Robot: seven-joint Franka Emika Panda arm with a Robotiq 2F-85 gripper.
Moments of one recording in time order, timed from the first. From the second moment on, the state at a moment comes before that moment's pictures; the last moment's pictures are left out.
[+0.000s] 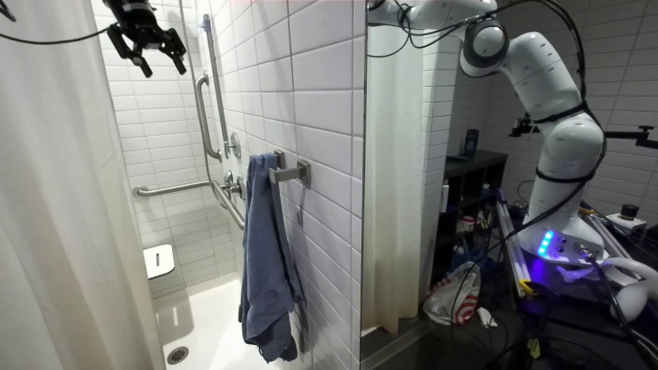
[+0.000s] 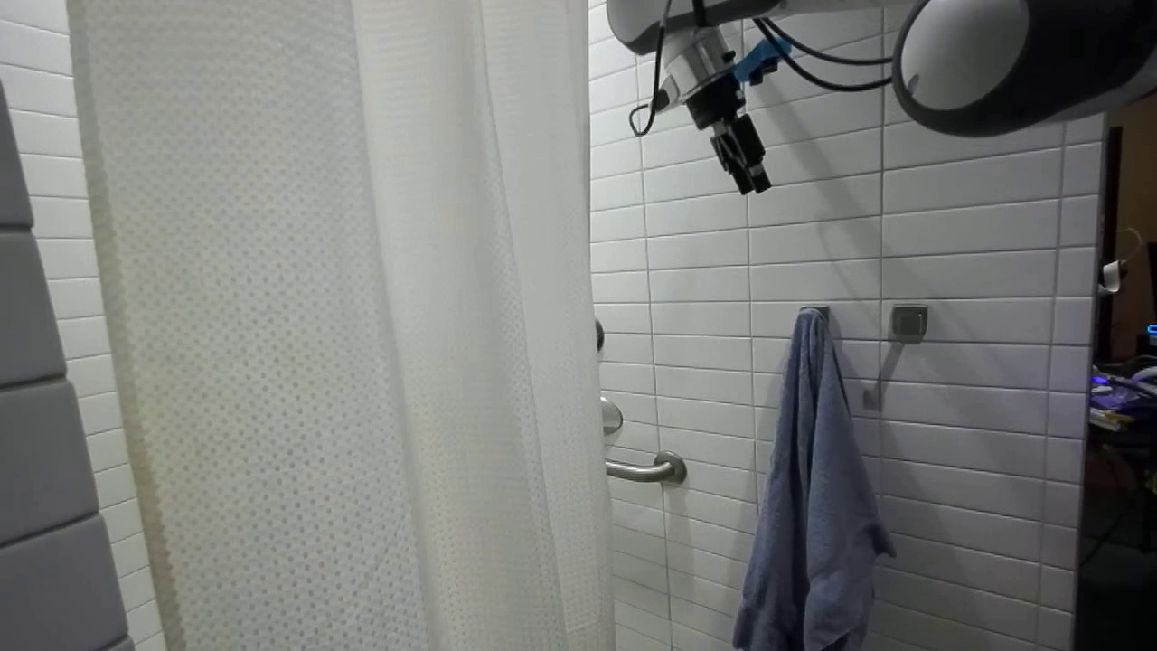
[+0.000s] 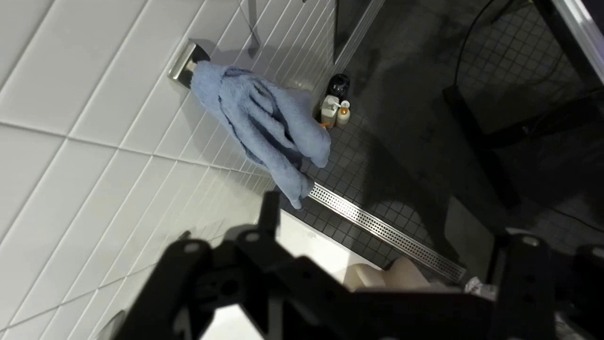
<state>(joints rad) 0.19 0.57 -0.33 -0.65 -0.28 1.14 -1.26</state>
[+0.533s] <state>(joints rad) 0.22 0.42 -0.24 -0.68 -0.11 1.03 -1.30</state>
